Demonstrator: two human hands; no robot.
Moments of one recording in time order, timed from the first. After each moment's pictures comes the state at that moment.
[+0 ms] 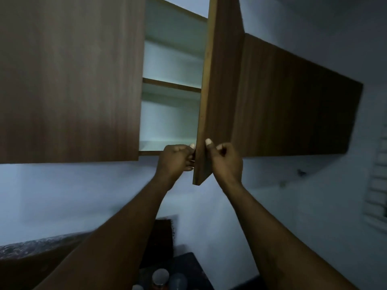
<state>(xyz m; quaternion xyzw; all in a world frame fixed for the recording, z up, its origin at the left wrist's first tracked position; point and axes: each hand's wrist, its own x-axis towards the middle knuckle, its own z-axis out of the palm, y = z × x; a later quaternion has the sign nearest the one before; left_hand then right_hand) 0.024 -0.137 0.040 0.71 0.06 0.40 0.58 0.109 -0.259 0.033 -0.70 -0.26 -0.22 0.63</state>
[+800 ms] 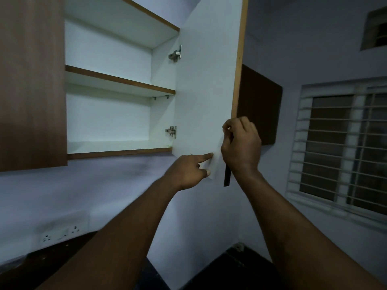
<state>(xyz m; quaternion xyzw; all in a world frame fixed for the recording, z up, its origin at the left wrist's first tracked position) 0.125 -0.257 0.026 0.92 -0.10 0.25 0.27 0.144 -0.422 0.075 -0.70 -0.23 -0.61 0.30</state>
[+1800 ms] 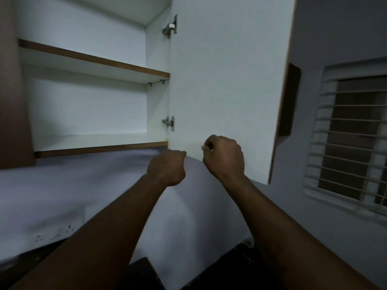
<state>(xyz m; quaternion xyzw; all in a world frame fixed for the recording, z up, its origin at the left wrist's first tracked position) 0.222 -0.218 0.011 0.97 0.04 0.26 0.03 0.254 -0.387 0.035 -0.84 -0.23 -0.40 0.27</state>
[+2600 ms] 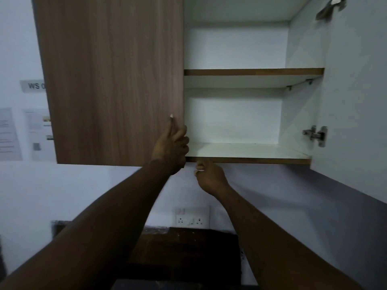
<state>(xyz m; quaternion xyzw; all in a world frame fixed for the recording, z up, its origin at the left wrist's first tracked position) 0.052 0.016 0.069 0.76 0.32 0.04 -0.57 0.193 -0.037 -0.013 -0.70 -0.53 0.04 0.47</state>
